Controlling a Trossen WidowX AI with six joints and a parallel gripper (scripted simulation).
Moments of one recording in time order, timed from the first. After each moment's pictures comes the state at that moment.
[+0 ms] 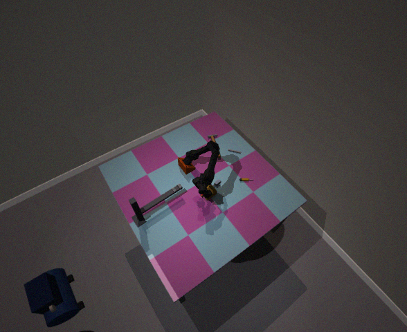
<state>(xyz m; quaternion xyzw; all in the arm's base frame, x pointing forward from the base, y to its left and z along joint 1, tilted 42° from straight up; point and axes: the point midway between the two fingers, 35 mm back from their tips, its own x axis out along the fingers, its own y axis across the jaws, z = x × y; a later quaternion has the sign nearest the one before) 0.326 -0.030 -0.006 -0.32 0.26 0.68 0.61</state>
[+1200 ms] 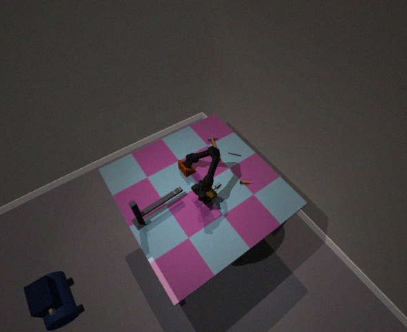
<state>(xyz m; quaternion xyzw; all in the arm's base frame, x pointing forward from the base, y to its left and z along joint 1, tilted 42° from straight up) 0.327 -0.009 -0.049 -0.33 0.25 0.69 0.60</state>
